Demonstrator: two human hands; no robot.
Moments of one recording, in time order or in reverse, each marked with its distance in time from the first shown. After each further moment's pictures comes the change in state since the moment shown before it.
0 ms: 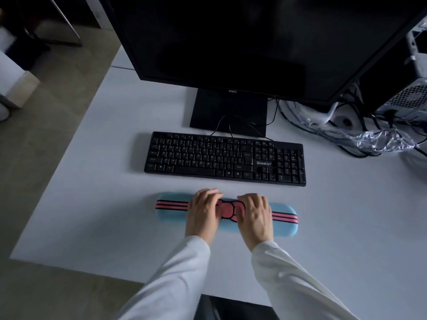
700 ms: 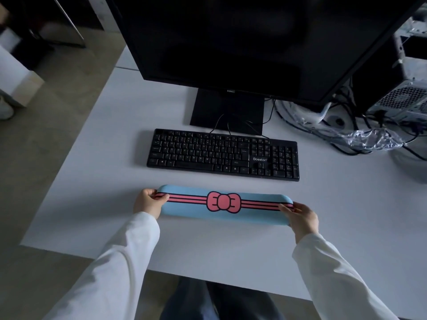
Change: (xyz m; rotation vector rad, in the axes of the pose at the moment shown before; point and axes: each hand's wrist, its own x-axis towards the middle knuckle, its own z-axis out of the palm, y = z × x) left_hand 0.006 -0.067 -0.078 -0.358 0.005 -0.911; right_hand -0.001 0.076 -0.062 0.617 -0.051 0.850
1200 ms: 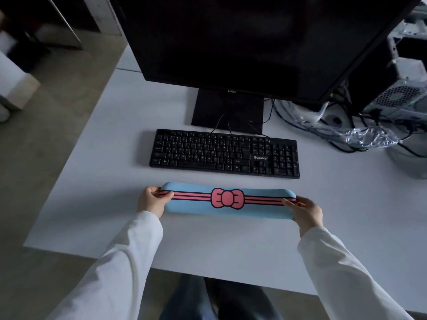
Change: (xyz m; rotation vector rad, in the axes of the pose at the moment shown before) left_hand -0.006 0.004 -0.006 -0.091 -0.029 0.027; right_hand -0.004 -0.009 -0.004 0.081 0.019 -0.004
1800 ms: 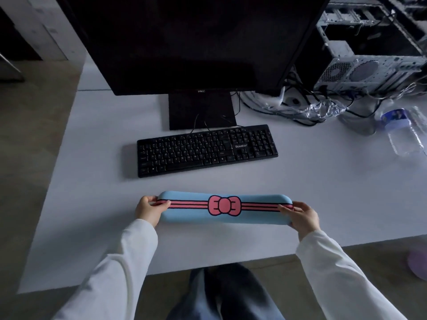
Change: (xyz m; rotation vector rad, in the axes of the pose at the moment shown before) left_hand 0.007 -0.009 -0.020 0.044 -0.243 0.016; right_hand -0.074 0.050 -0.011 0.200 0.134 0.159
